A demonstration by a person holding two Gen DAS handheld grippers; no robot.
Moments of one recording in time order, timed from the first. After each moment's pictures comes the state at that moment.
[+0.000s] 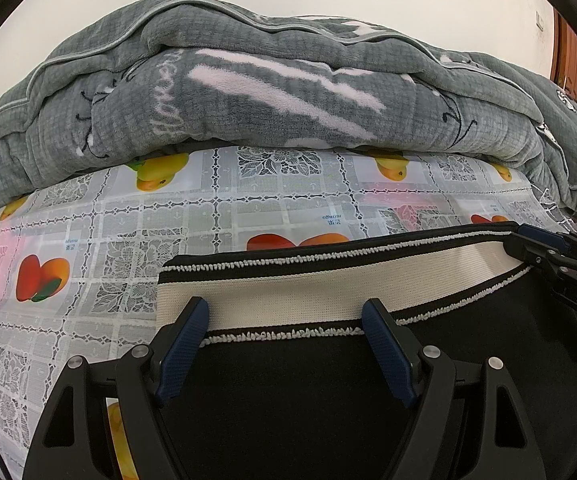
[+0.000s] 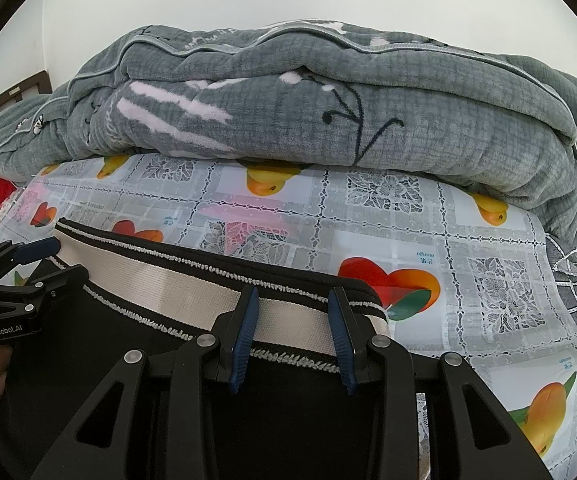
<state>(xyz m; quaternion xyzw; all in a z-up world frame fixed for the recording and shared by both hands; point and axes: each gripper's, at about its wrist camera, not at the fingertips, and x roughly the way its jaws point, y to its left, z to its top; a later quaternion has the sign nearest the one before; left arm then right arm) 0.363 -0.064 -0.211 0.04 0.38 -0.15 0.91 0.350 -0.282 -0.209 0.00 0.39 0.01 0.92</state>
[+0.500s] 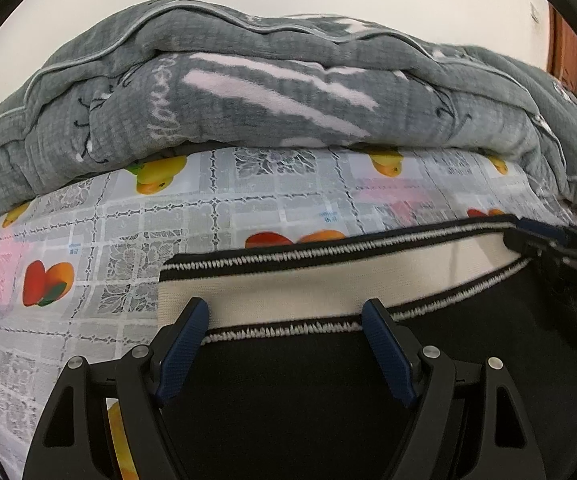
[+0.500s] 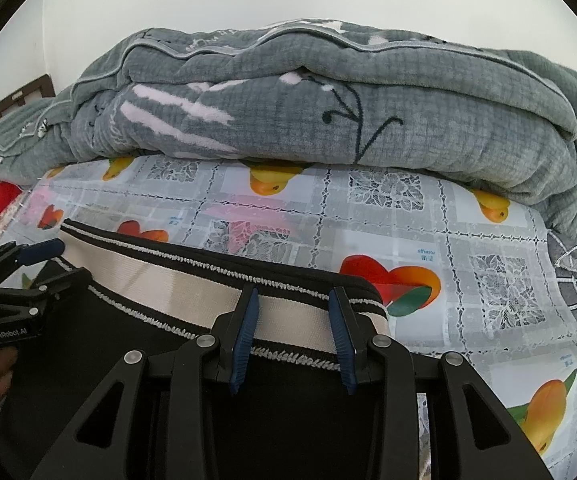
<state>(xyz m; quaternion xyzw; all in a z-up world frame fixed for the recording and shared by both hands) 0.357 -0.068 -0.205 0.06 0.39 -0.15 0.91 0.346 -0.287 -0.205 0.02 0.40 0.02 0.92</state>
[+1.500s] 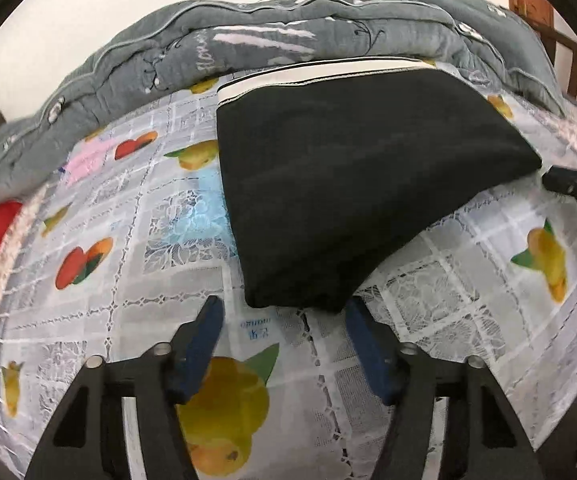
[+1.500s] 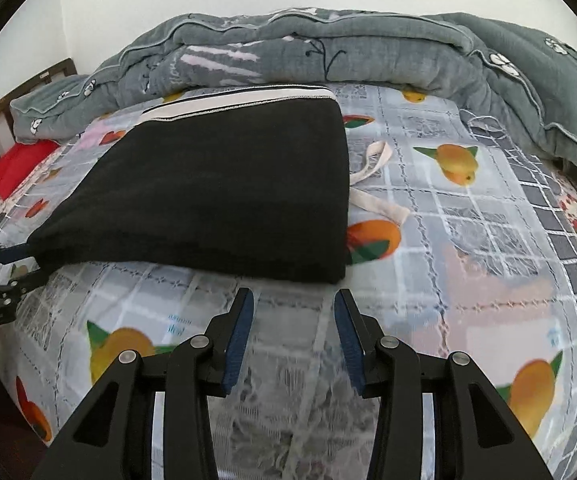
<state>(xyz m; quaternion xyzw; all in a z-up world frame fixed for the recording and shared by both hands) 0.109 -0.004 -0.222 0.14 0.41 -0.13 0.89 0.093 -0.290 -0.209 0.03 0.43 0.01 0.90</state>
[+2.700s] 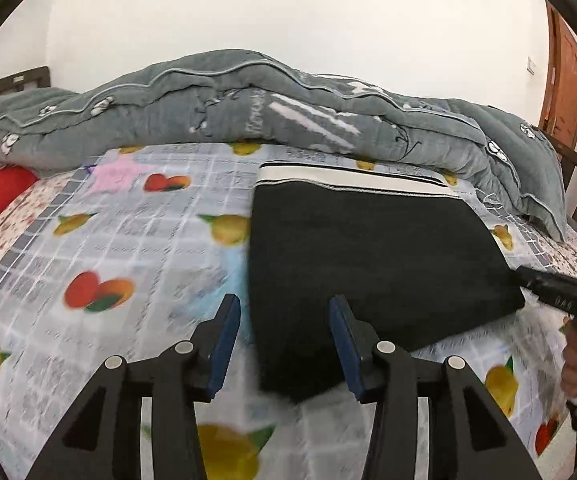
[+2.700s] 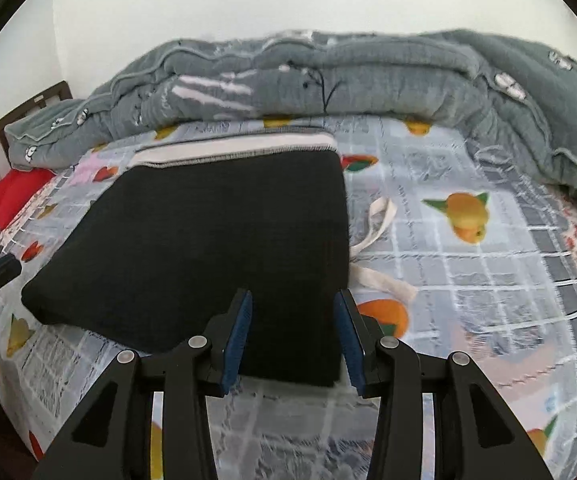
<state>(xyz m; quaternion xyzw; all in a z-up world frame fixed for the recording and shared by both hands) 0.133 0.019 -0.174 -0.02 0.33 -0.11 0.94 0.147 -0.293 -0.192 0.05 0.40 0.01 0.91</state>
